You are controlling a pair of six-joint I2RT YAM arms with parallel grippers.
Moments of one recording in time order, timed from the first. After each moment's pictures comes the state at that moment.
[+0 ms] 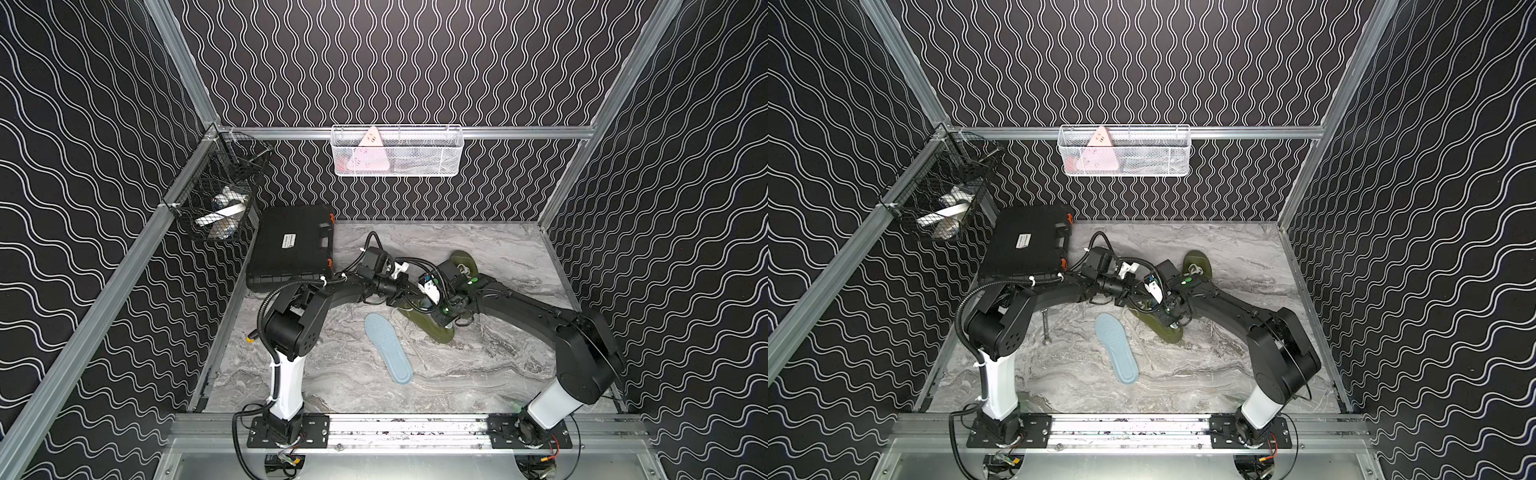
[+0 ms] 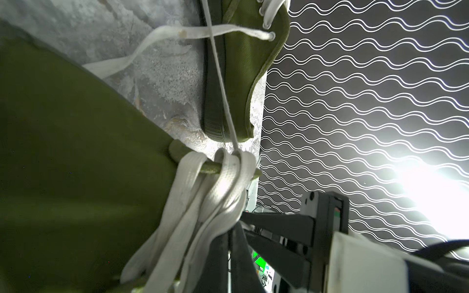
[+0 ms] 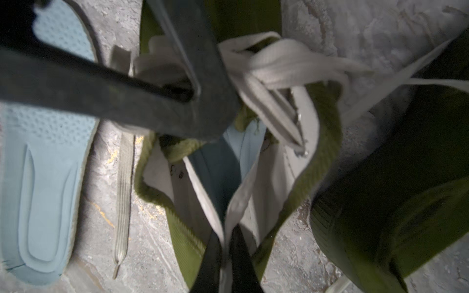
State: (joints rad) left arm -0.43 2.00 1.21 0.07 0.97 -0.95; right arm 0.64 1.65 1.14 -0.71 0.02 -0.06
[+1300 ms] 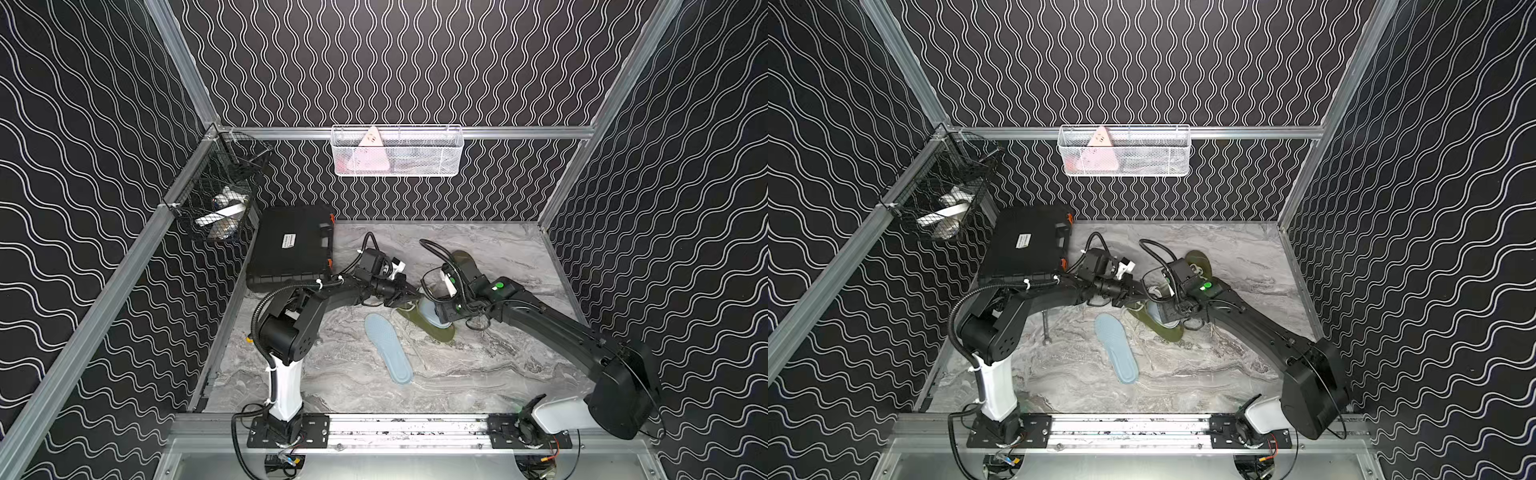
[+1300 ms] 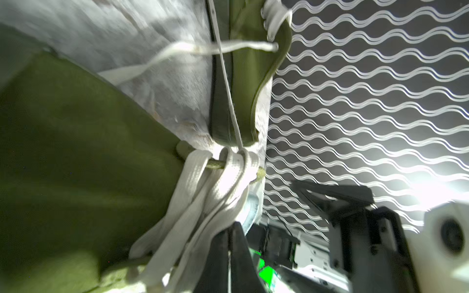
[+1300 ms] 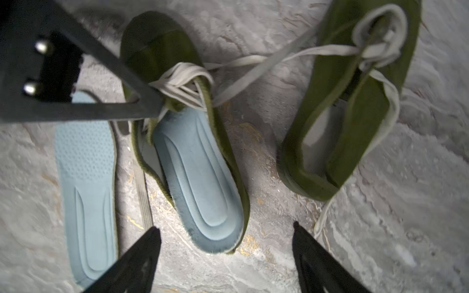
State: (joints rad) left arm -0.43 1.94 1.15 0.08 0.87 -0.96; right arm 0.63 1.43 1.11 -0.78 0.14 0.33
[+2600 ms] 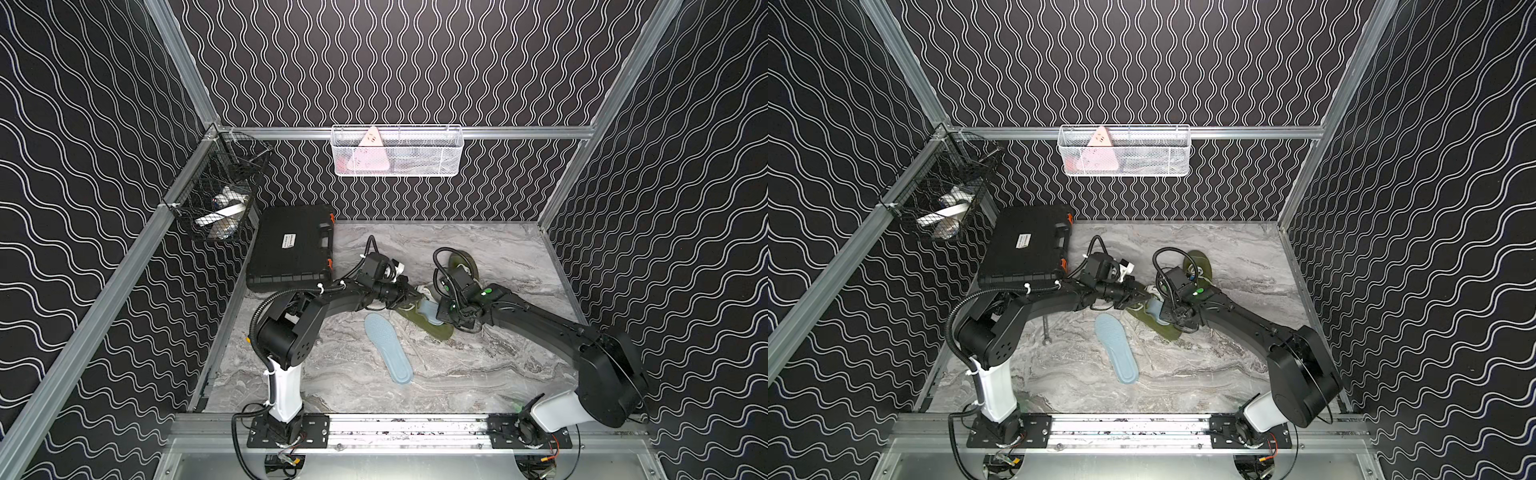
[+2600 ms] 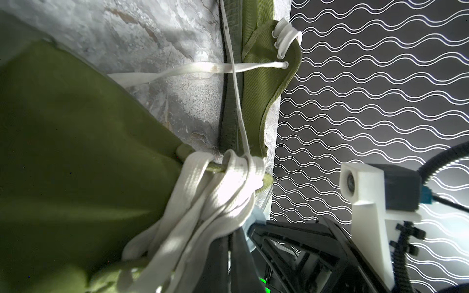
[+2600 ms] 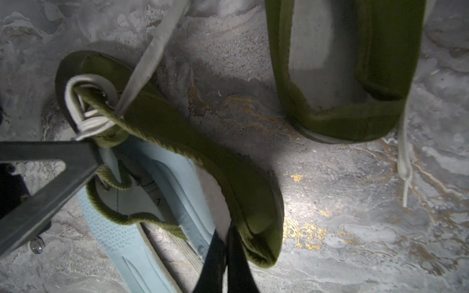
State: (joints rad) left arm -0.47 1.92 1.11 0.15 0.75 -1.02; right arm 0.64 1.52 1.03 -0.66 0.10 0.89
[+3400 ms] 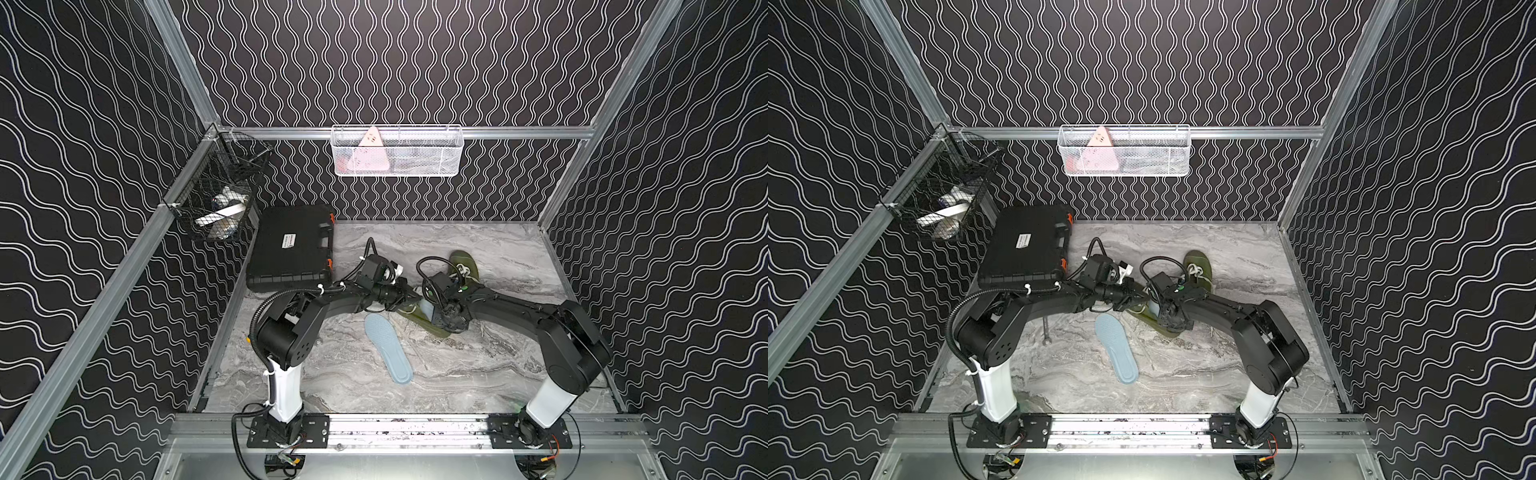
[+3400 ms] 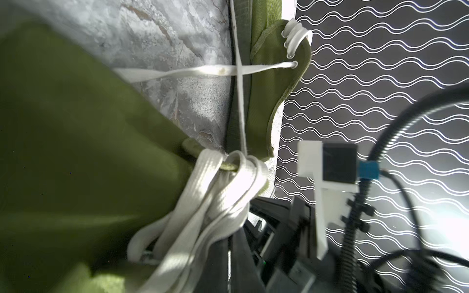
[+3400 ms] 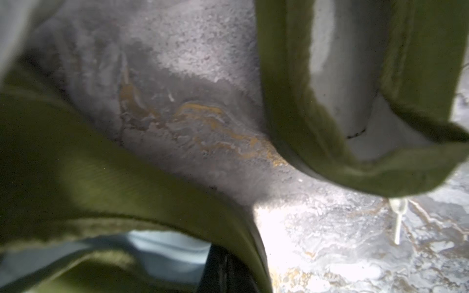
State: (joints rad) left arm -0.47 1.92 1.09 0.16 0.74 -1.03; right arm 0.66 1.73 1.07 -0.69 0.24 0.84
